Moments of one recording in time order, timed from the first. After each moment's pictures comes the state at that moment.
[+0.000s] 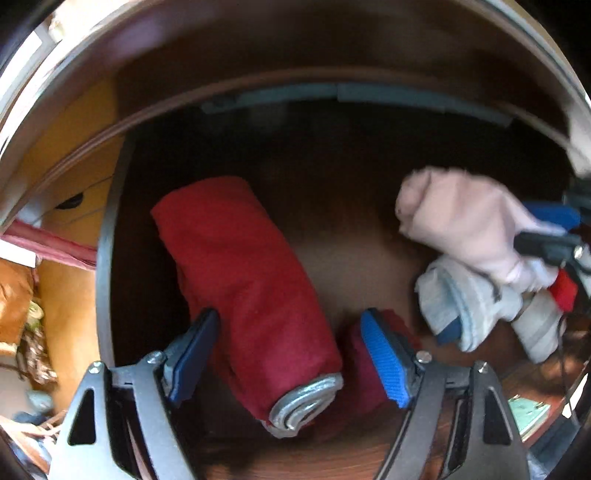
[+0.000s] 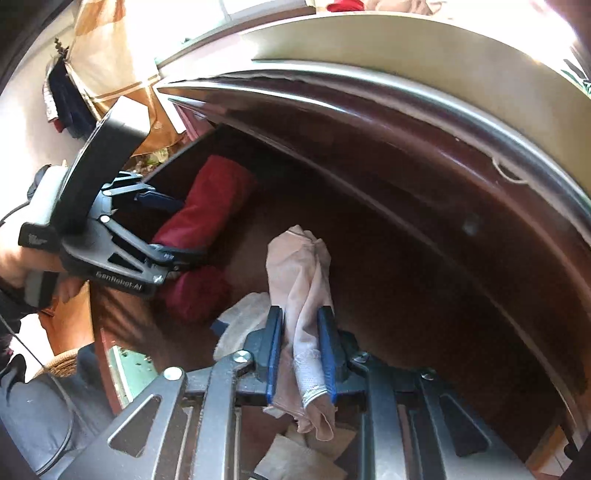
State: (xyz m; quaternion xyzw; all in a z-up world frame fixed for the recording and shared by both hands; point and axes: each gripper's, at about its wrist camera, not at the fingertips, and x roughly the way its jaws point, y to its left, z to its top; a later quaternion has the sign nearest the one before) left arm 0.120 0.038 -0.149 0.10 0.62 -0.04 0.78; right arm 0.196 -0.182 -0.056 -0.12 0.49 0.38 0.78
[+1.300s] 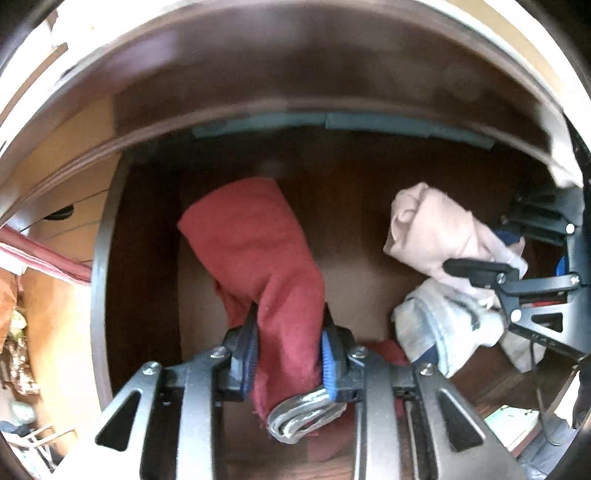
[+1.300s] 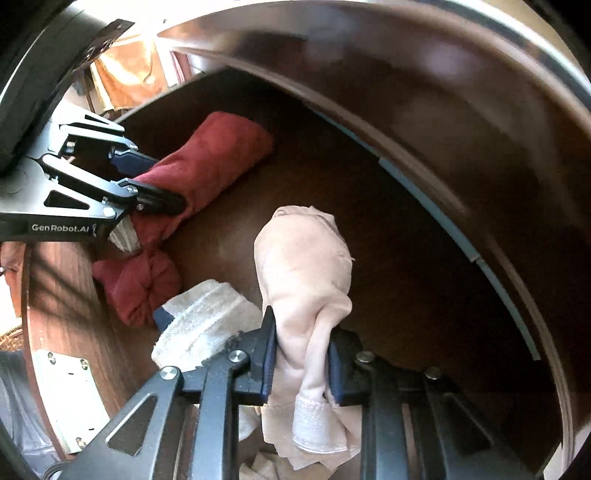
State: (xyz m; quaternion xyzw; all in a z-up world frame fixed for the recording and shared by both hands) left arm 0.134 0.052 -0.129 0.04 0.57 -0.08 0.82; right arm 0.171 -0.148 -0.072 -0.22 0.47 0.36 0.77
